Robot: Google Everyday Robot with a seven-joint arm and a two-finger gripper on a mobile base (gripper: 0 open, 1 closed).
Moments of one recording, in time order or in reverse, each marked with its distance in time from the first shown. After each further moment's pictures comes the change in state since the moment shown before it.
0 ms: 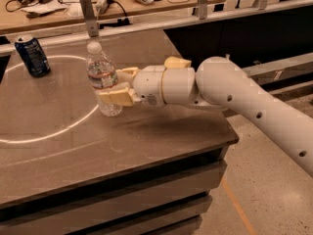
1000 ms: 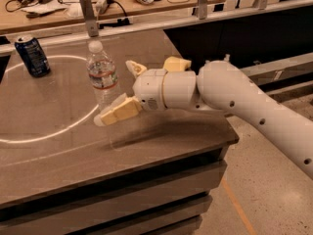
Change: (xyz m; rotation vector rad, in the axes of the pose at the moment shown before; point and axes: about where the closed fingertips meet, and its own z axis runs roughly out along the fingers) arm -0.003 -0.009 -0.004 -0.010 -0.013 -0.005
